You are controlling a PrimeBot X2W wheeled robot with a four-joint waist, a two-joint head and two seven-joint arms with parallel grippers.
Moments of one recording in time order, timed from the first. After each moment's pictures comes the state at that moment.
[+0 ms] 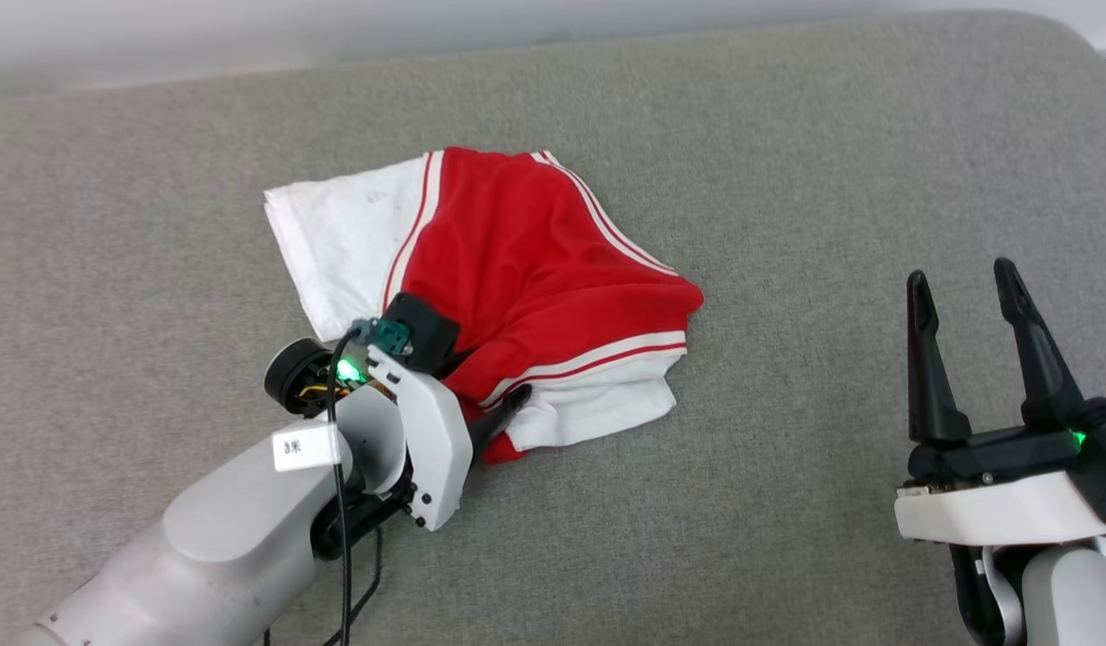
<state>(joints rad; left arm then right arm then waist) -0.79 0.53 -1.09 0.39 -0.92 -0.08 0.13 -0.14 -0.05 -0.04 -0.09 0.09 0.13 -0.26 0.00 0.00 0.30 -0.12</state>
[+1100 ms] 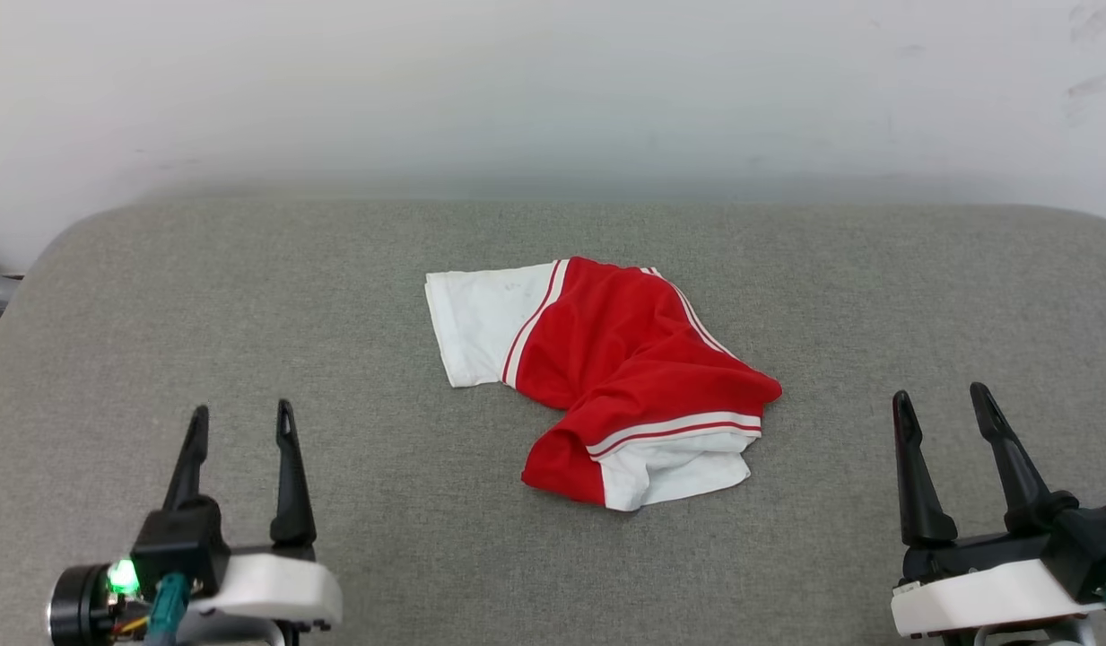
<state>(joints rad) -0.03 0.37 -0.28 -0.02 -0.34 0.37 -0.26 0.03 -0.05 -0.05 -0.03 0.09 0.13 -0.26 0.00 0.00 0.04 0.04</state>
